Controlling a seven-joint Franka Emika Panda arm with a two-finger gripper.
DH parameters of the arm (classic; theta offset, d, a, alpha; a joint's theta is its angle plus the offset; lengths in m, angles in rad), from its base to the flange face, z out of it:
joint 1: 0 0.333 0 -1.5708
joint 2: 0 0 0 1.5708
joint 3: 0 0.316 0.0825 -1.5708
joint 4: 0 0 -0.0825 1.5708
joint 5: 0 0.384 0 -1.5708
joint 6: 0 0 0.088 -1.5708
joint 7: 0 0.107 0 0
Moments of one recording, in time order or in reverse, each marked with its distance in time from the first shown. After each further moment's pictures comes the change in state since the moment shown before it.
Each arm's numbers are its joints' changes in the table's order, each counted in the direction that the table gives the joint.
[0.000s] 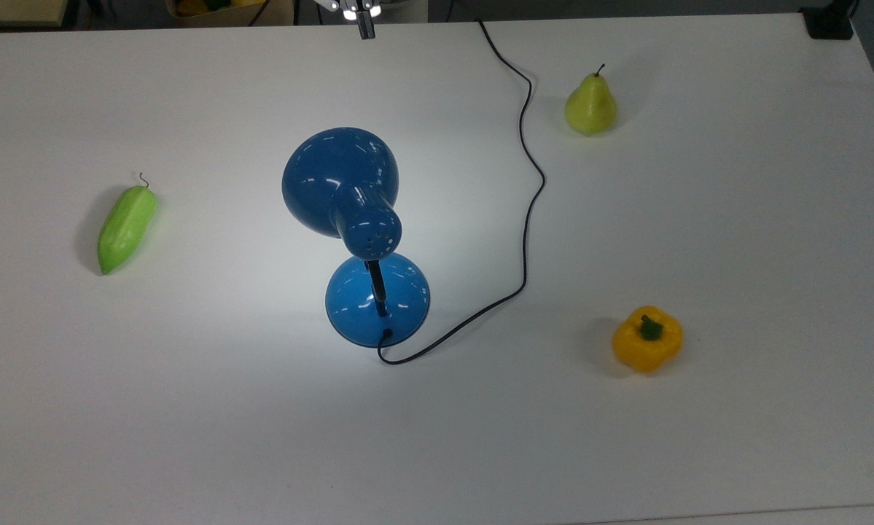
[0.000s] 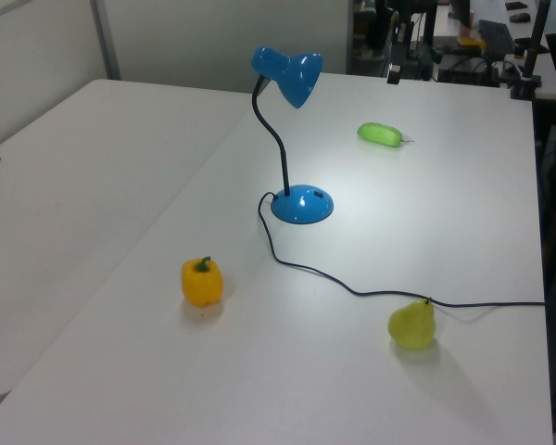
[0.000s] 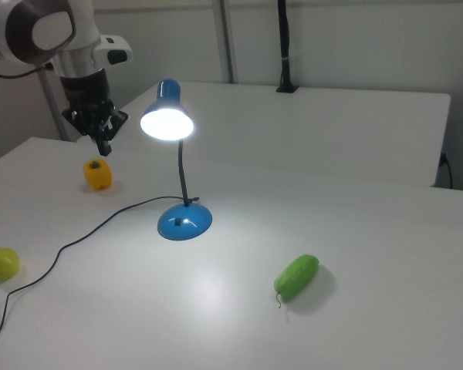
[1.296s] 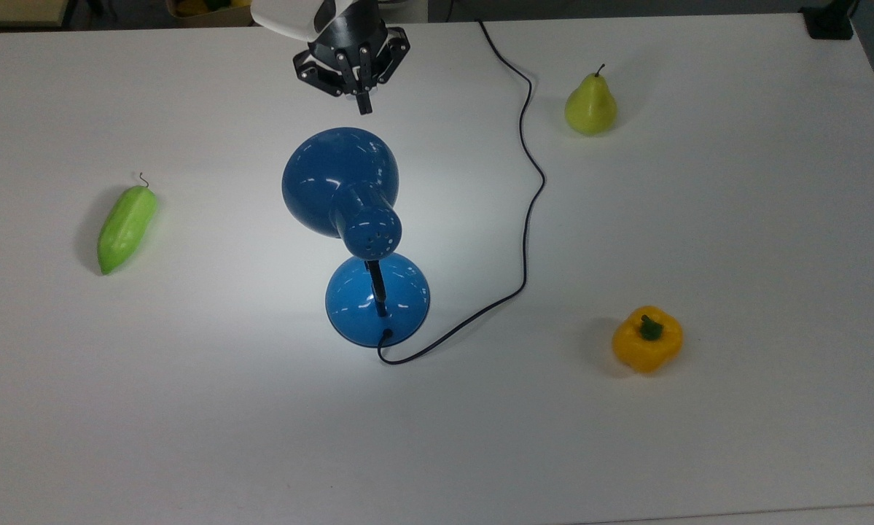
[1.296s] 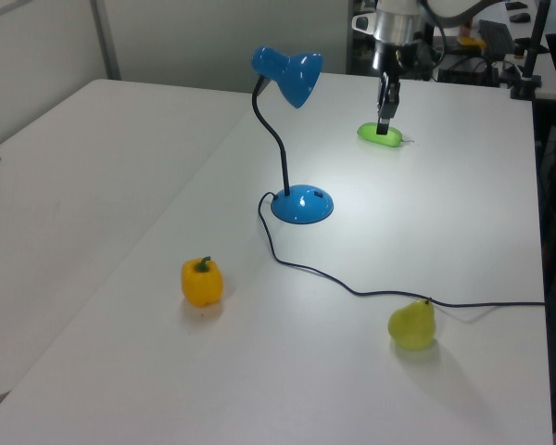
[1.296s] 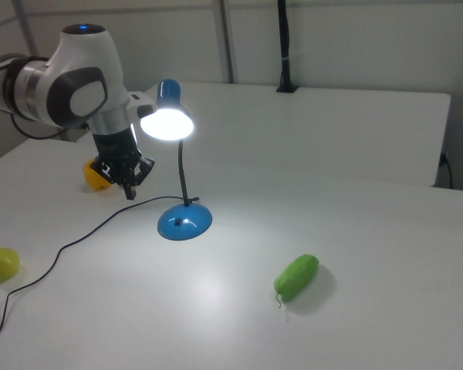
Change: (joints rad) arm -0.005 0.066 0.000 0.202 -0.021 -0.252 -0.194
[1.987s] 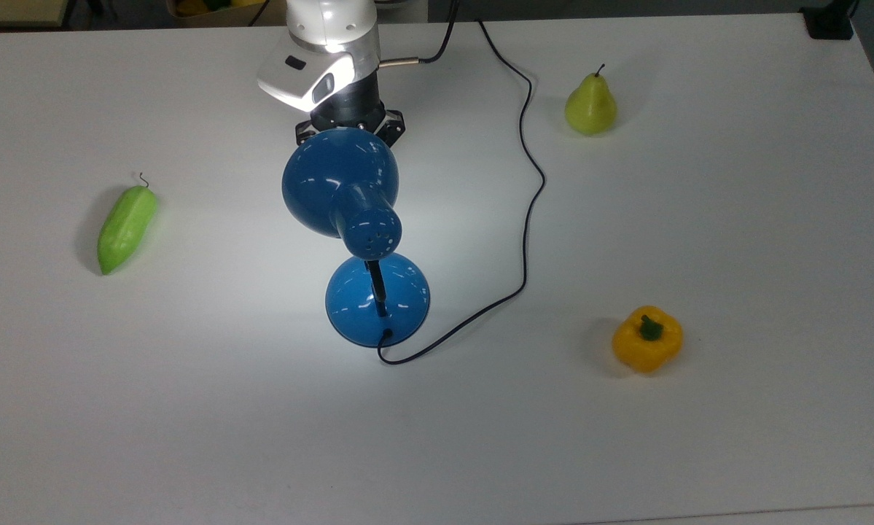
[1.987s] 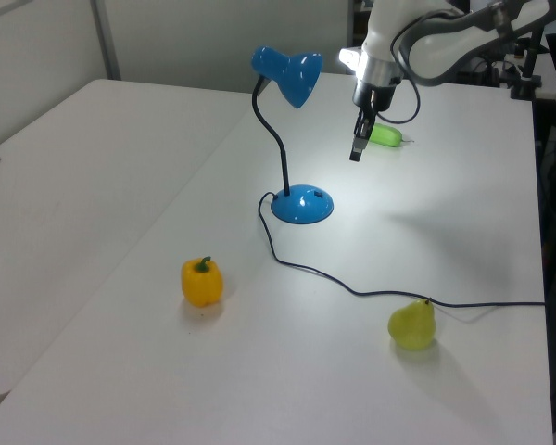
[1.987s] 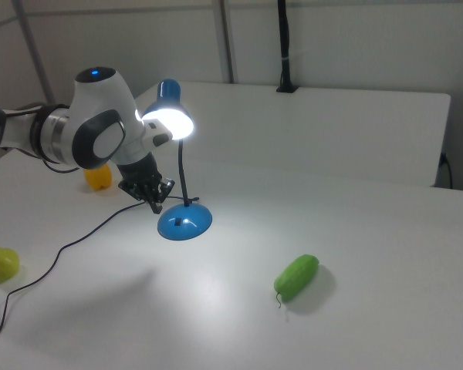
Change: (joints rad) arm 0.001 0.108 0.003 0.091 -0.052 -0.340 0.144
